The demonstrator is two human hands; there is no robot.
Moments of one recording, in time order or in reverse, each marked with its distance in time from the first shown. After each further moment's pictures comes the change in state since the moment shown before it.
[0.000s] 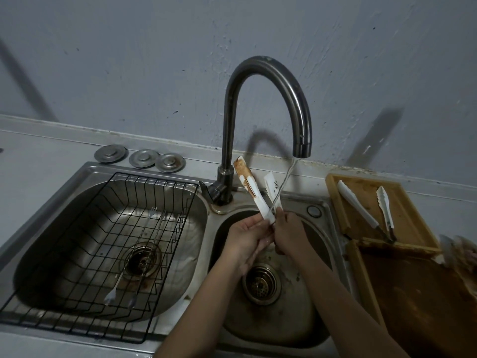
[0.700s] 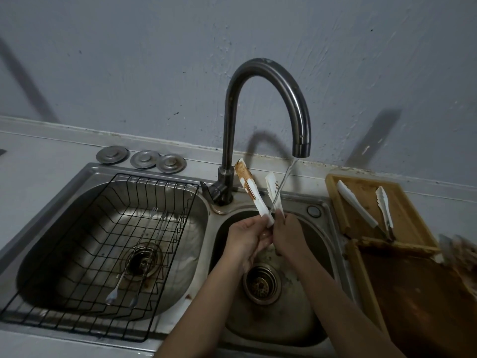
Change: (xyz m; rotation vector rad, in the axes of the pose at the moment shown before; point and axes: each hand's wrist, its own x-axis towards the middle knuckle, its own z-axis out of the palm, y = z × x) left_hand -0.003 -0.001 0.002 0.095 0.083 -0.013; right_hand -0.006 0.004 0.004 -0.013 0.030 -0.024
